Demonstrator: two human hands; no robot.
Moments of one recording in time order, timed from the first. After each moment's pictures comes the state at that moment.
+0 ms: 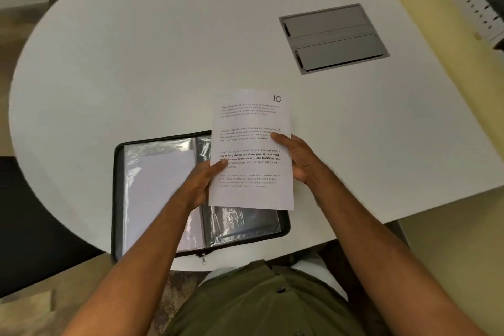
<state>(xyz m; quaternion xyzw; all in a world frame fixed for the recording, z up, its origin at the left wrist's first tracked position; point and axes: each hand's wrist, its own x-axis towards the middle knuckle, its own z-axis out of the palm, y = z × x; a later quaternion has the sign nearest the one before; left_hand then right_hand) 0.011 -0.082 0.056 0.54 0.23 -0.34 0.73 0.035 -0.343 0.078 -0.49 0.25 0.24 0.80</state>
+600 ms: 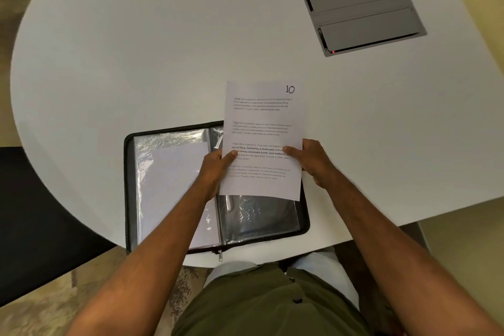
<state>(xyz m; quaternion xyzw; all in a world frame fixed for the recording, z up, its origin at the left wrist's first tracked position) 0.038 -0.067 0.009 0.66 0.25 -0.27 0.66 0.038 -0.325 0.034 -0.70 0.25 0.23 0.63</state>
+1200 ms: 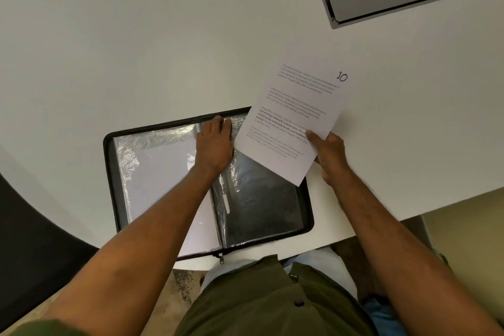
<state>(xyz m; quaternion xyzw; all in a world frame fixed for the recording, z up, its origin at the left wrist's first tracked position) 0.110 -0.073 -0.058 0.97 -0.11 -0.17 0.12 0.057 -0.345 -0.006 -0.62 0.41 0.11 0.66</state>
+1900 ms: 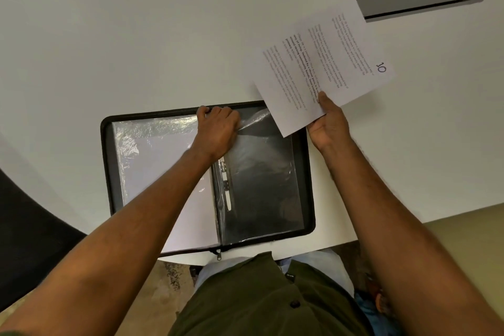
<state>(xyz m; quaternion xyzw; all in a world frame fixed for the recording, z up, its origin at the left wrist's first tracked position) 0.134 -0.055 -0.055 0.96 -0.18 -0.14 0.15 0.140 -0.320 -0.011 -0.37 0.46 0.04 0.81</state>
